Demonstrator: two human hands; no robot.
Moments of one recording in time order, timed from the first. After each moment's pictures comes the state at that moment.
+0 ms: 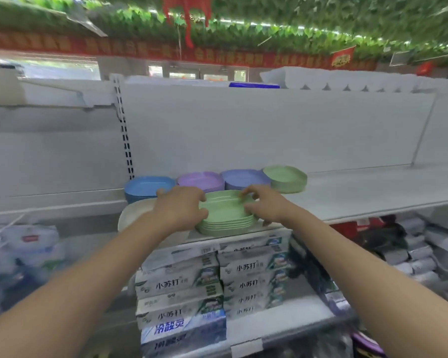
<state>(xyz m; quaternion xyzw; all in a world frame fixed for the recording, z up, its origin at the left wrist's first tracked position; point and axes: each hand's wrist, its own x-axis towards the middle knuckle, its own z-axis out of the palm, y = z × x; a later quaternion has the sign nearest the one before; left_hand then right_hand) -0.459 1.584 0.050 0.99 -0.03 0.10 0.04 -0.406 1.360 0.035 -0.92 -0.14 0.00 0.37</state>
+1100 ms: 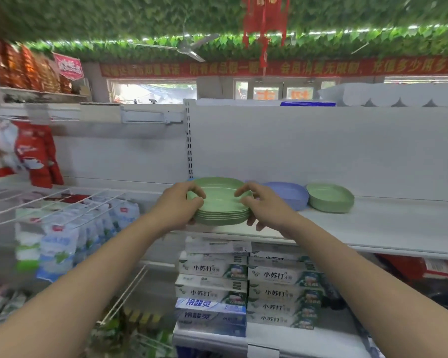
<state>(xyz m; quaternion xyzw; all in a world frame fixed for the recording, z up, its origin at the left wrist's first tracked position) -0.581 1.558 0.080 0.89 0.14 0.23 0.36 -0.463 1.366 0.070 -0.81 -0.33 0.06 0.48</state>
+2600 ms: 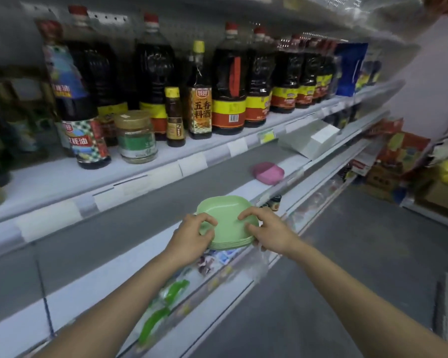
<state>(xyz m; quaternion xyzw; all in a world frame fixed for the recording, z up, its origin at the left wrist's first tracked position) -1.518 1.888 -0.161 0.24 0.87 0.42 0.10 -1.437 2.105 -0.137 -0.11 -0.90 0.41 0.05</state>
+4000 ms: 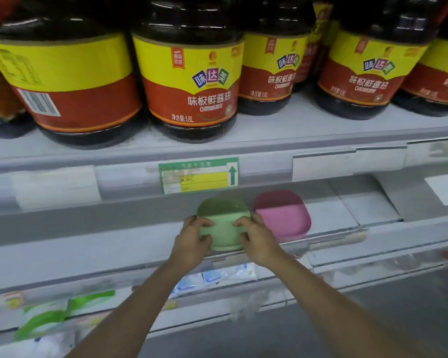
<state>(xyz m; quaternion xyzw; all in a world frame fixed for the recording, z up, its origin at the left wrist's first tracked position) -1.781 2.252 -0.333 -0.08 0.89 0.45 0.03 -1.821 2.459 -0.320 0.13 -0.95 0.27 -0.13</state>
